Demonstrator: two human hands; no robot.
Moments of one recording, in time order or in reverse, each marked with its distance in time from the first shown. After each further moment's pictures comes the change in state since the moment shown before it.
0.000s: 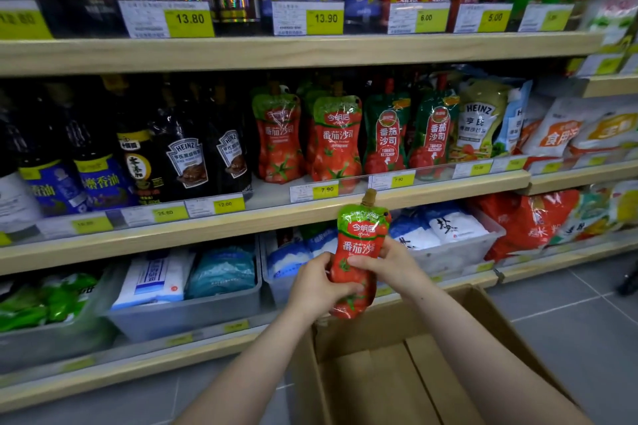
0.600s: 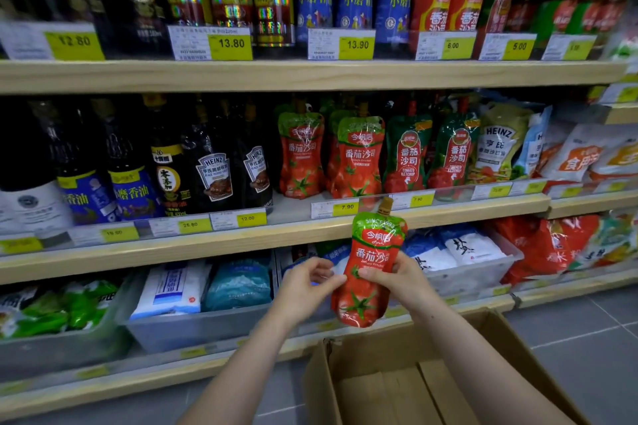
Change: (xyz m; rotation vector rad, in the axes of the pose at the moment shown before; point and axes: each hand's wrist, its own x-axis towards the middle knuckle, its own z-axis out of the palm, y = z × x) left_hand 0.004 -0.018 -0.054 -0.069 0.029 0.053; right_hand 0.001 -0.010 0.018 0.045 0.040 0.011
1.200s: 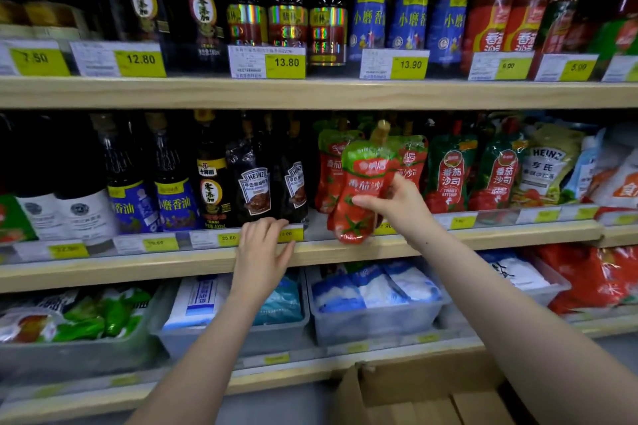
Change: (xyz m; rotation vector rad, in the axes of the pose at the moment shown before) left_hand 0.039 -0.027 -0.125 0.813 0.565 0.417; right_hand 0.074 -0.118 0.059 -0.104 -0.051 -0.393
